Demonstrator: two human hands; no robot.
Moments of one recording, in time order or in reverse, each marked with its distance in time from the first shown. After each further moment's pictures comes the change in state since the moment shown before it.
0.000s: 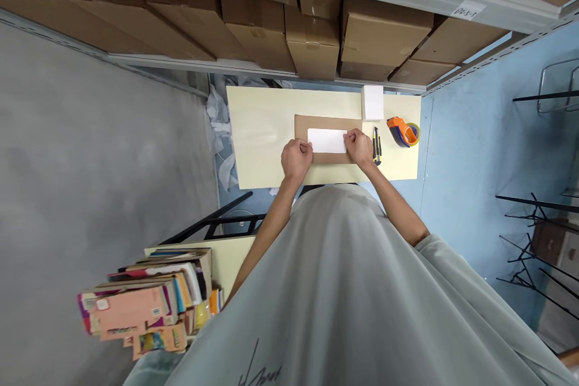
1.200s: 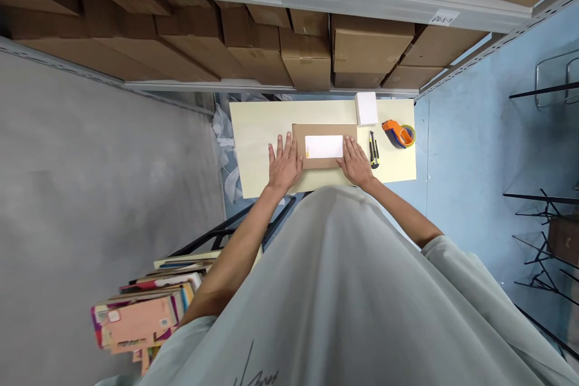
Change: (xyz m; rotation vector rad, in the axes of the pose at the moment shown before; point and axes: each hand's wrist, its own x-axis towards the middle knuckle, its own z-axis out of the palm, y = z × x) left_hand 0.002 -0.035 -0.022 0.241 -0.231 0.384; right_hand -0.047 0.037 0.018 -0.407 -0.123 -0.499
